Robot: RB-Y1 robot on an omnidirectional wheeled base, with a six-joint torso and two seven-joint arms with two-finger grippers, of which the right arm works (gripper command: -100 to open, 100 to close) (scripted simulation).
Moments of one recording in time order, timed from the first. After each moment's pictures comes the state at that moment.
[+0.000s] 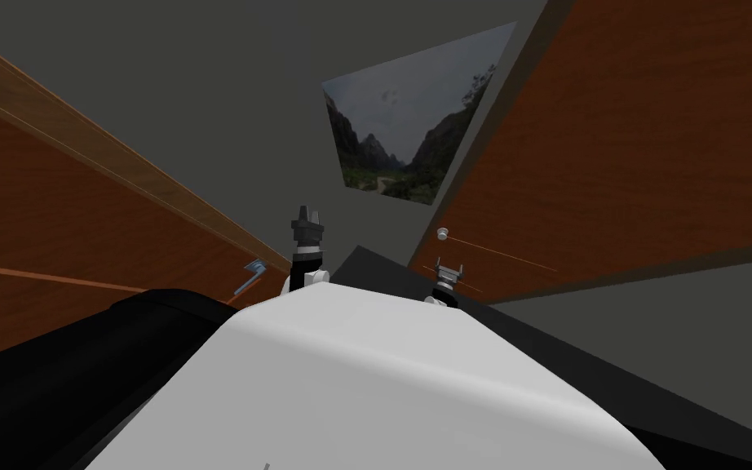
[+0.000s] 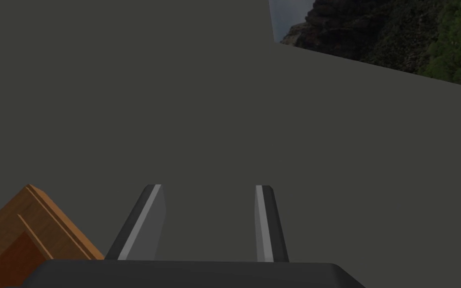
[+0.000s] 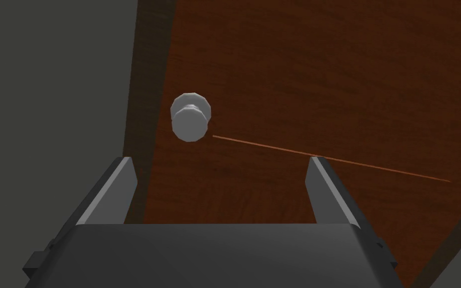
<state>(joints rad) 0.23 -0.14 0.06 -1.27 -0.62 -0.77 -0.91</state>
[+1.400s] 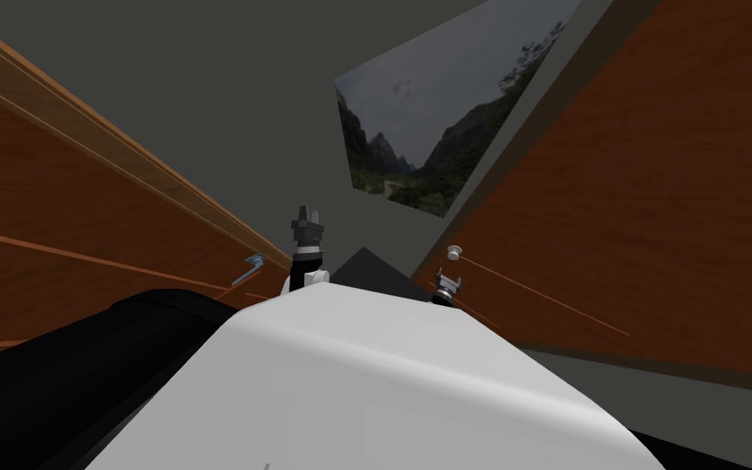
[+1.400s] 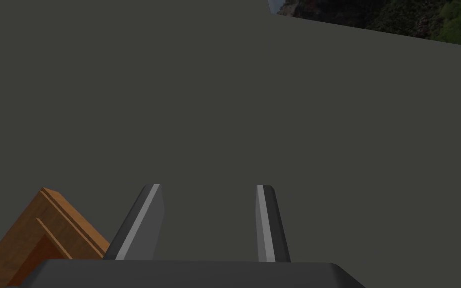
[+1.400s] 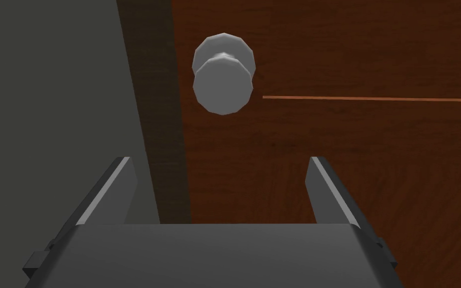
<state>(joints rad) 0.17 -0.16 0.09 -1.00 -0.78 -0.84 -1.13</state>
